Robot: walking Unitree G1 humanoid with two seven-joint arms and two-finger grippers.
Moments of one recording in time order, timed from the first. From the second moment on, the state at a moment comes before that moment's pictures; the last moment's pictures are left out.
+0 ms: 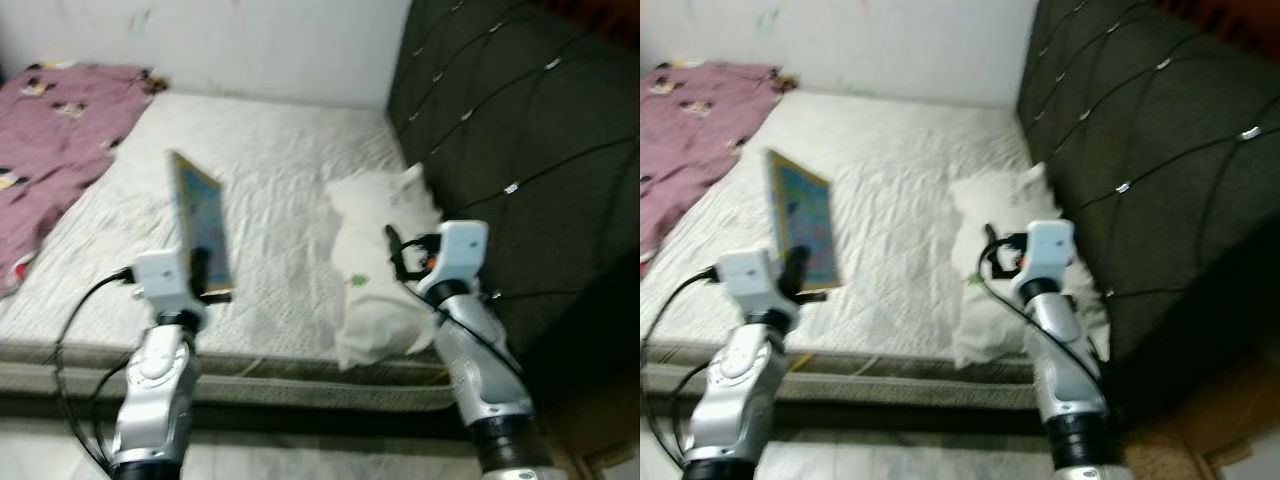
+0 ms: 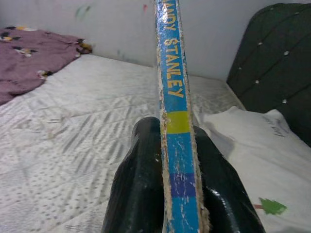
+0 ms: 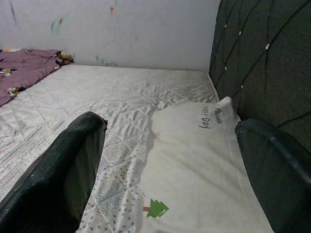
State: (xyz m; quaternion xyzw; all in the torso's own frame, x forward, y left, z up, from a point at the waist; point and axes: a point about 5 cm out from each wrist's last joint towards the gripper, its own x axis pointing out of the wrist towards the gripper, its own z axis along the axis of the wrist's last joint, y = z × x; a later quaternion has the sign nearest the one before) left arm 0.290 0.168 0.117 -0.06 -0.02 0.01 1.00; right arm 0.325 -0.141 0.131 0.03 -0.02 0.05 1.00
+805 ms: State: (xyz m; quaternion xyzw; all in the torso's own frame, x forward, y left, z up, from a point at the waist) left arm 0.288 0.185 0.119 -0.06 -0.03 0.02 1.00; right arm 0.328 -0.120 0.133 0.04 -0.02 0.08 1.00
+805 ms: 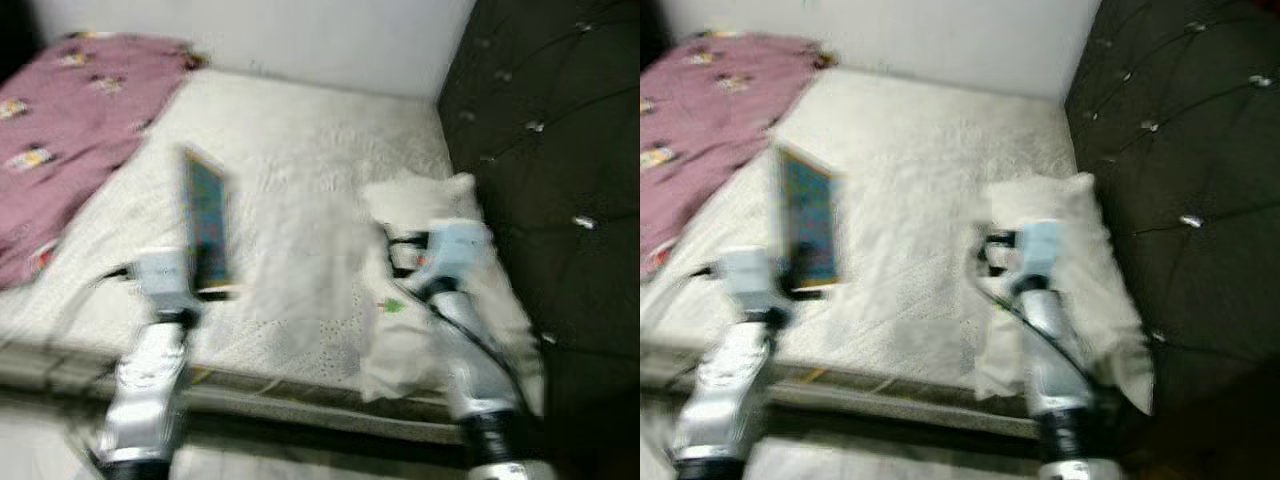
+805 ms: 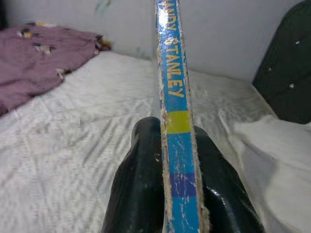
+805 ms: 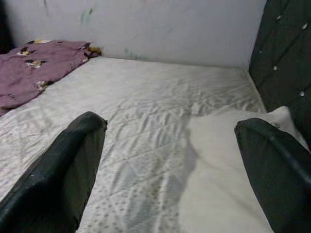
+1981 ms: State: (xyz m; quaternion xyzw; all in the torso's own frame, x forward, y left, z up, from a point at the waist) left arm 0.285 0.172 0.113 -0.08 -0.01 0.03 1.00; right arm 0.325 -0.139 0.120 0.03 0.00 0.06 1.00
